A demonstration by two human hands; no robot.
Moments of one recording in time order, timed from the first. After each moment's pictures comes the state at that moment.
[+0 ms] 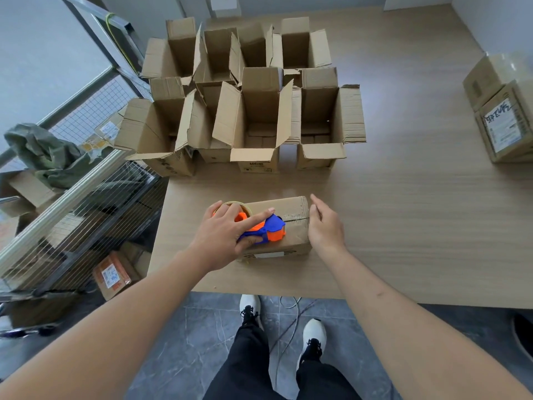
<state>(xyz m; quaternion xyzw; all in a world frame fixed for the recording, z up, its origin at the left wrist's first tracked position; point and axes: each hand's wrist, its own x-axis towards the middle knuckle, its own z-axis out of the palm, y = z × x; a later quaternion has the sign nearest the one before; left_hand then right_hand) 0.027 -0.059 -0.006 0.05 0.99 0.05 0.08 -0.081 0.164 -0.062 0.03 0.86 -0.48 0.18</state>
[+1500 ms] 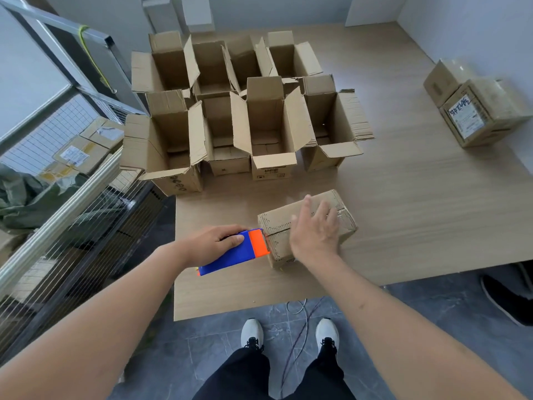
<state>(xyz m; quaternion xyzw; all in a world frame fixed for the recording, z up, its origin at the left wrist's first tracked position) 0.032 -0.214 -0.023 0.03 0.87 0.35 0.35 -0.020 0.037 -0.048 0.00 0.99 -0.08 0.11</state>
